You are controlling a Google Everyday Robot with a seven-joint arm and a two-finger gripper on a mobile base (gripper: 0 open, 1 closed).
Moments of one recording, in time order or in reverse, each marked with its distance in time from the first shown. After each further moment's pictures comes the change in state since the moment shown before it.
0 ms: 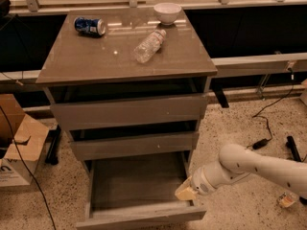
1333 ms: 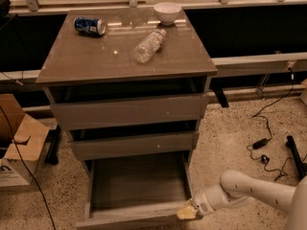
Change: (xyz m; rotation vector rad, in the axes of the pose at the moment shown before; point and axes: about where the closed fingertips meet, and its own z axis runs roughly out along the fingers) arm 0.088 -0.028 0.088 -0.099 -0.074 0.218
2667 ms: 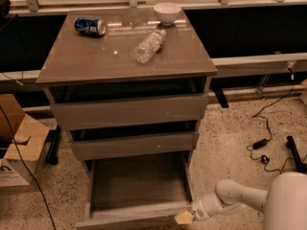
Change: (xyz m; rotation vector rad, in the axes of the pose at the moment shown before) arm 0.040 -0.053 0.056 -0.015 0.003 0.082
